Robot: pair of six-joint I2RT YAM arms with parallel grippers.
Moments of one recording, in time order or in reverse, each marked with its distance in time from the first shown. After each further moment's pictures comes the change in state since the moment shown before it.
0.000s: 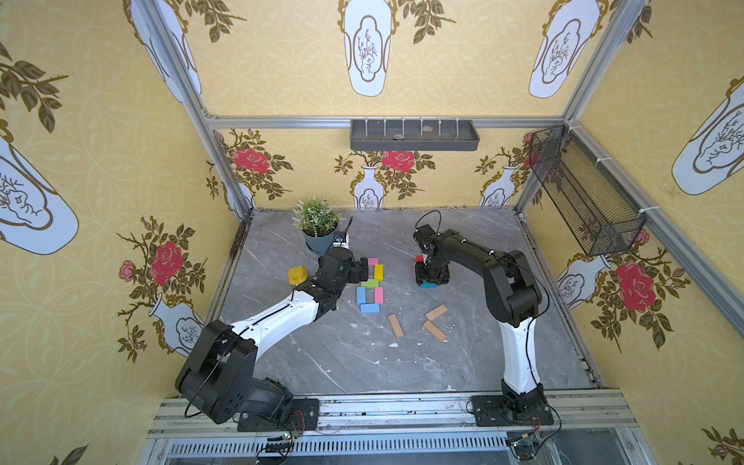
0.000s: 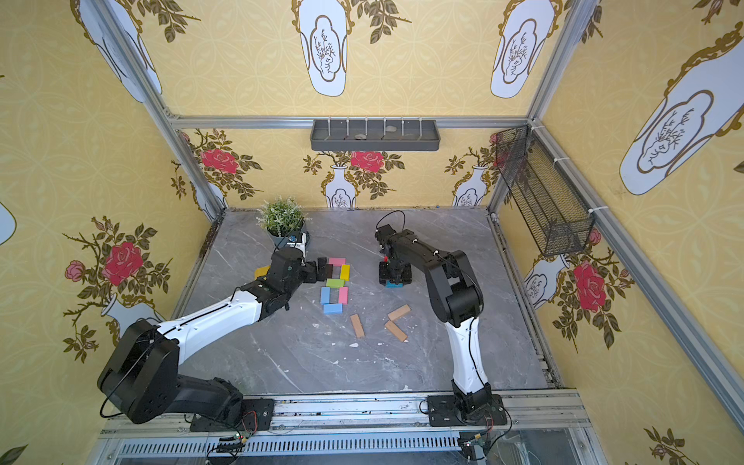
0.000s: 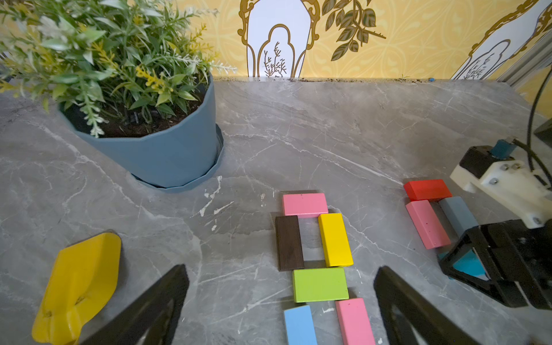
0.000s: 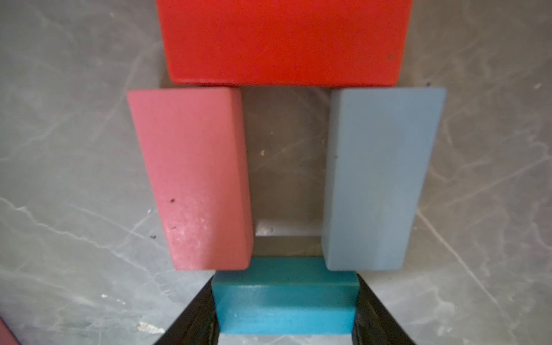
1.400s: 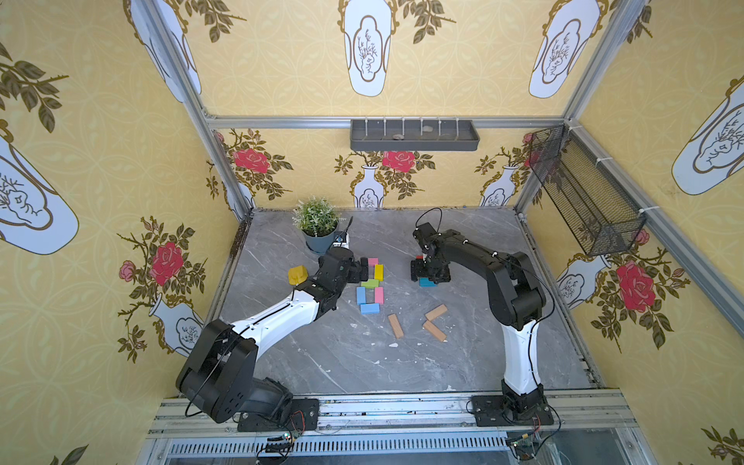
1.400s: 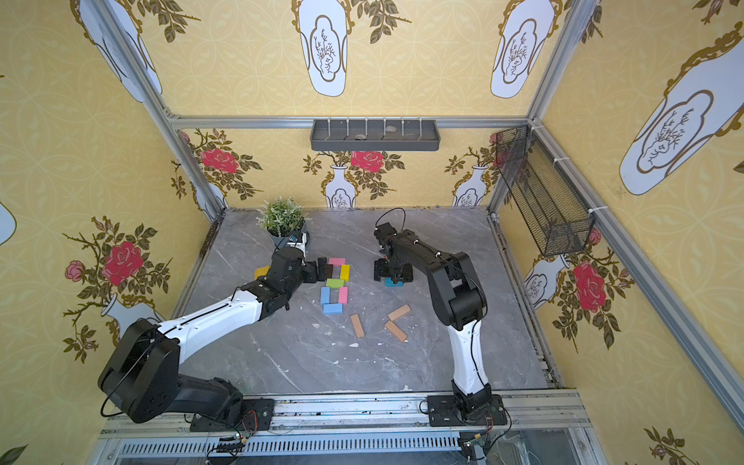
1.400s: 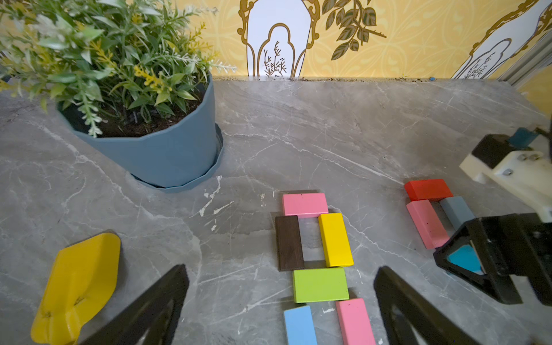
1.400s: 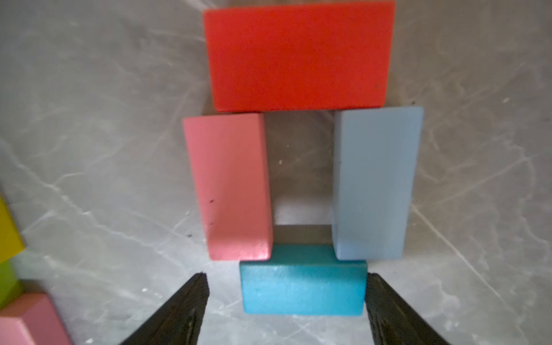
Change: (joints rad) left arm 0.000 0.003 0.002 0.000 0.000 0.000; right arm 0.021 -0.077 -0.026 0.047 0.000 0.055
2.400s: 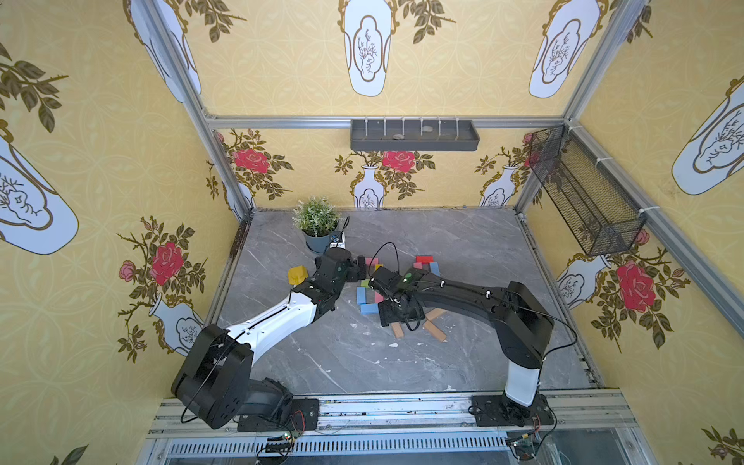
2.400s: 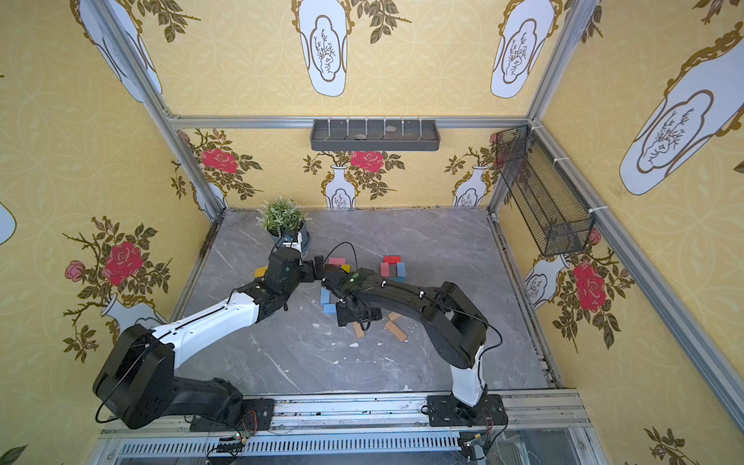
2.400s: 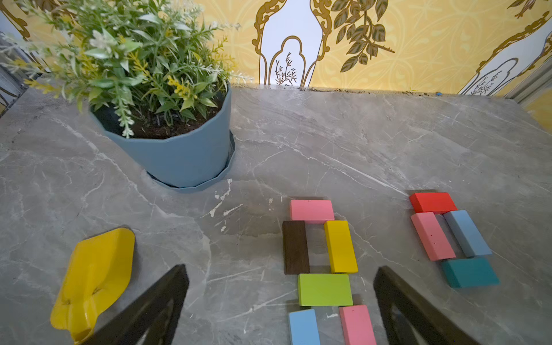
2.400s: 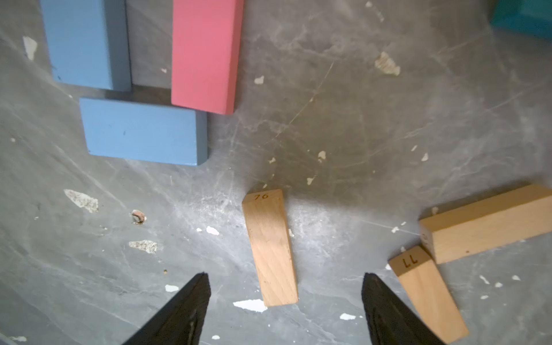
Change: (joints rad) left arm 0.002 -0.032 -0.013 0.001 -0.043 -0.027; right arm 0.488 -0.184 -0.206 -0.038 0.083 0.286
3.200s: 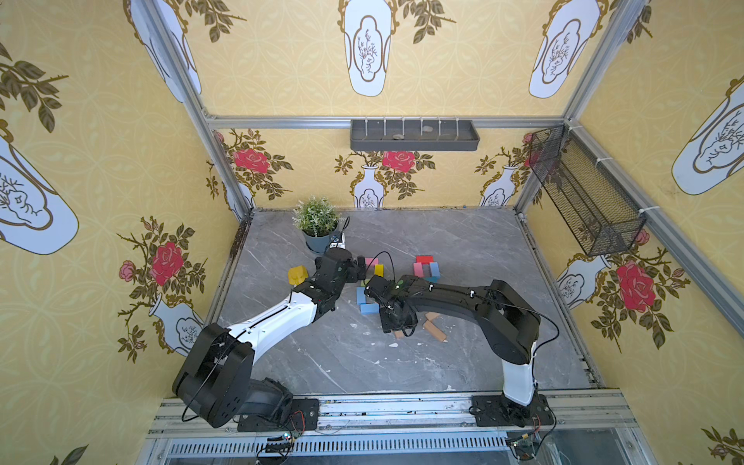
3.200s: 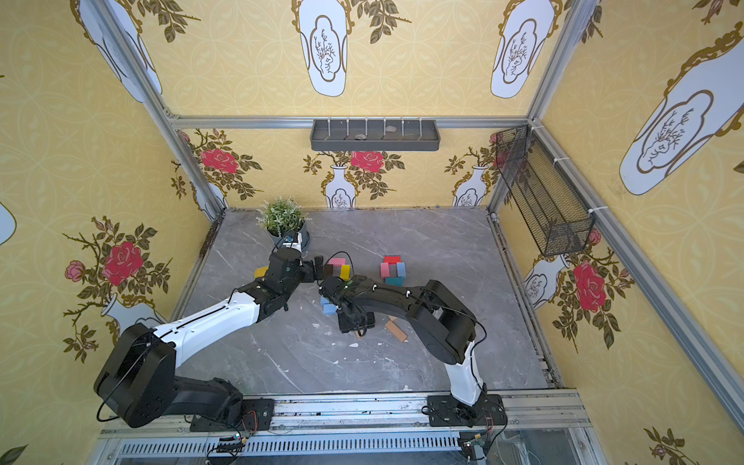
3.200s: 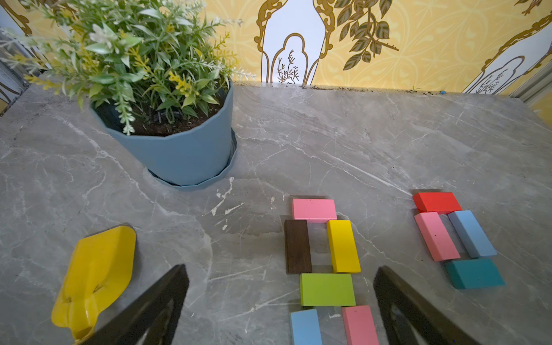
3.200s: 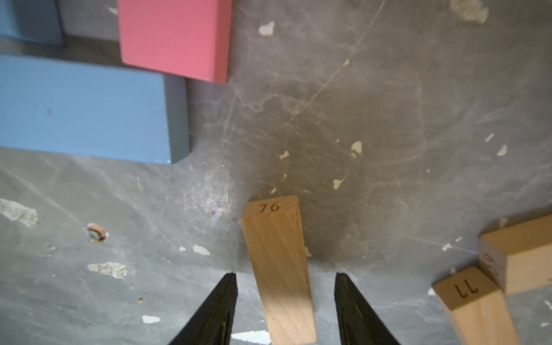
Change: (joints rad) left arm 0.001 0.008 -0.001 0.000 -0.001 -0.003; right arm 0.011 0.069 -0.024 0.046 -0.025 0.006
